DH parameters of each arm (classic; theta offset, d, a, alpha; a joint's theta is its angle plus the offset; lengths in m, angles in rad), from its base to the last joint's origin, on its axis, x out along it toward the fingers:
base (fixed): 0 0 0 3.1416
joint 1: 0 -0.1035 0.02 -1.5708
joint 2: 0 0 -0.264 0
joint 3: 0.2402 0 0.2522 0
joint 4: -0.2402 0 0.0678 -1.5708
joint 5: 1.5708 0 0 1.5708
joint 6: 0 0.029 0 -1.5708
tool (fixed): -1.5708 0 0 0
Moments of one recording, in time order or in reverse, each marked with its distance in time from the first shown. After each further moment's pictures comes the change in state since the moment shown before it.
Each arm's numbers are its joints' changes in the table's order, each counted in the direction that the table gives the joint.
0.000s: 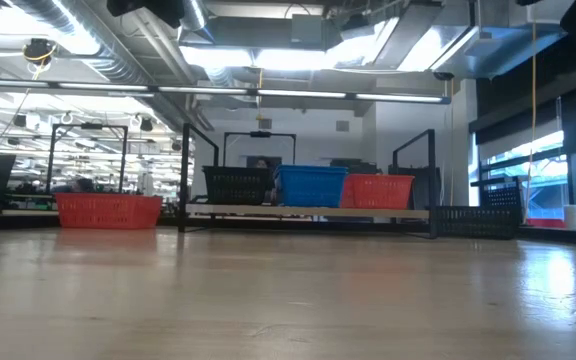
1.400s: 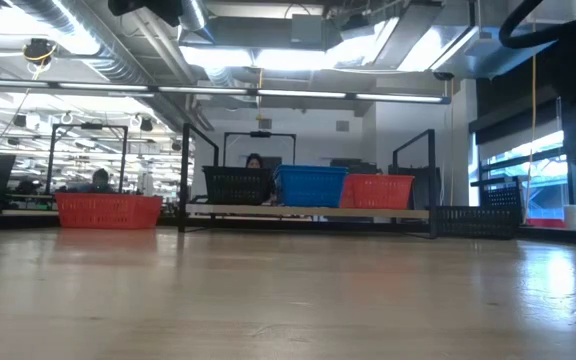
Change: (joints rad) left arm 0.003 0.000 0.000 0.000 -0.026 0.027; right arm -0.012 -0.189 0.030 0.049 -0.115 0.034
